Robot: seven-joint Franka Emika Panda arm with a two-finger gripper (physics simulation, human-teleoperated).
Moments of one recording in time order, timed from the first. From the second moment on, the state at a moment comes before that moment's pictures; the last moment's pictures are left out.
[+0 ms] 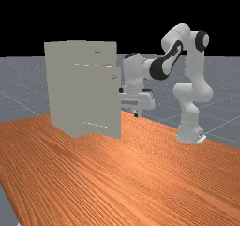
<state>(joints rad) 0.07 0.00 -0.05 -2.15 0.13 2.10 0.64</state>
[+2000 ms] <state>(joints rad) 0.22 -0.38 0.15 -2.45 0.12 2.08 0.84</state>
